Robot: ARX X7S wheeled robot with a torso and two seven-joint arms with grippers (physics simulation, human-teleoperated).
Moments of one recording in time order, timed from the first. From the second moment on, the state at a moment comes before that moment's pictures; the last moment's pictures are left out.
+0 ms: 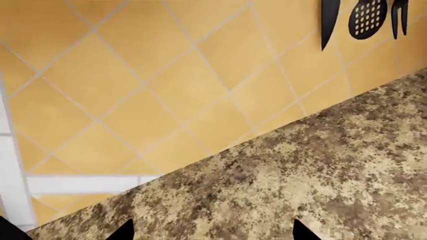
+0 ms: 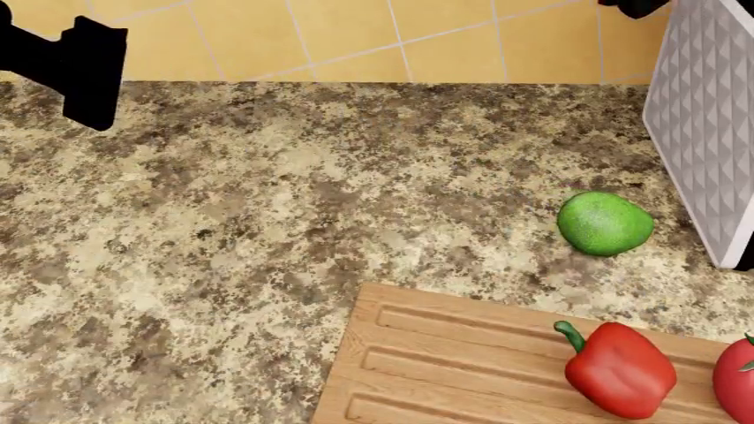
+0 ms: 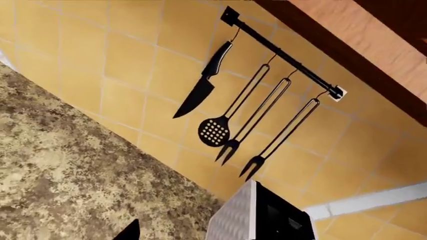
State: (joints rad) left arm -1.97 -0.70 1.54 -0.17 -1.64 -0.70 -0.46; right arm 2.24 0.75 -1.09 0.10 1.32 1.40 0.17
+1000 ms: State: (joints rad) left arm -2.03 -0.72 1.51 -0.17 -1.64 -0.75 -0.48; right arm 2.10 0.58 -1.35 0.24 1.07 1.26 -0.17
